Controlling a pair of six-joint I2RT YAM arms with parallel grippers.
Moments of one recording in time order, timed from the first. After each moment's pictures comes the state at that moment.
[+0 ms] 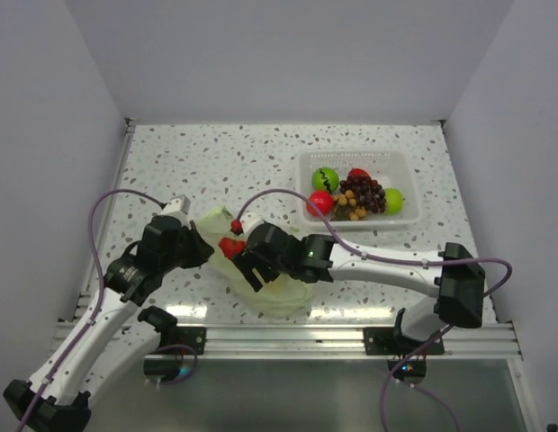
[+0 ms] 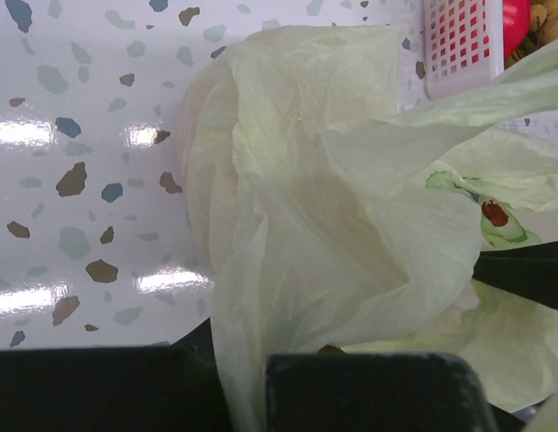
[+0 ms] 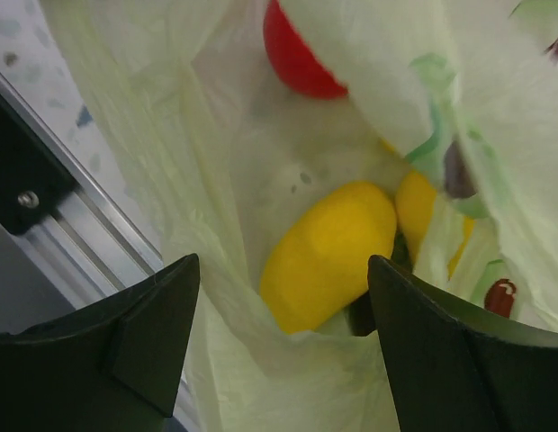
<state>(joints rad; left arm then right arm) -0.46 0.66 0.69 -0.71 -0.01 -0.62 1.21 1.53 1.23 -0.48 0.20 0.34</state>
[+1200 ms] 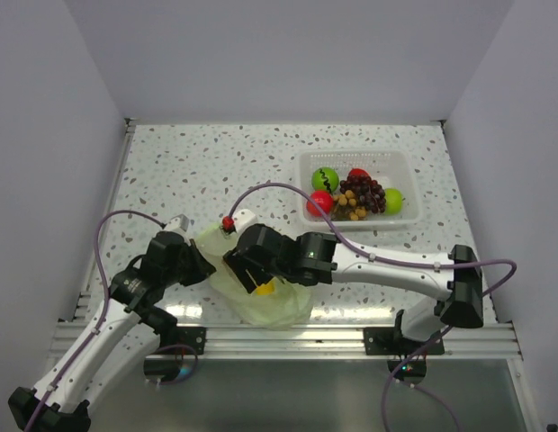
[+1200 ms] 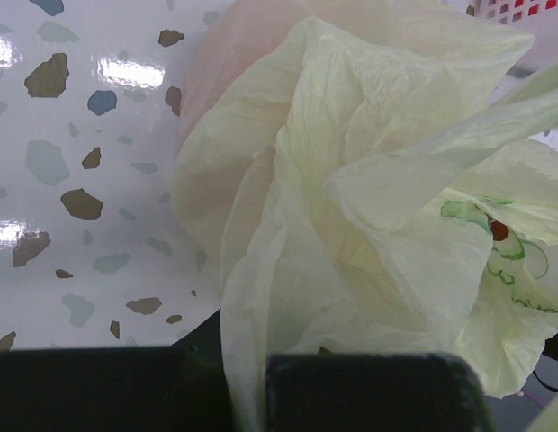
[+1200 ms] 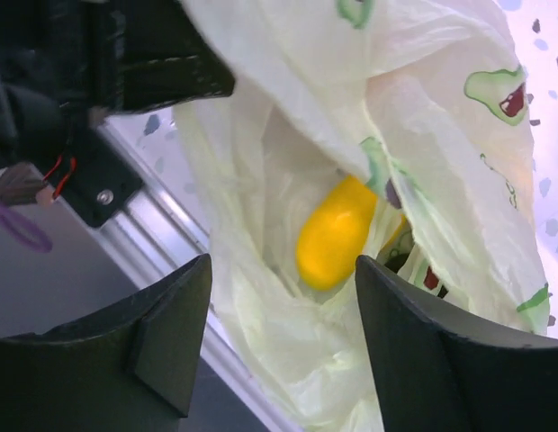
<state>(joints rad) -0.46 0.56 0.53 -0.75 0.04 -0.76 1.34 1.54 1.41 -0.69 0.28 0.43</state>
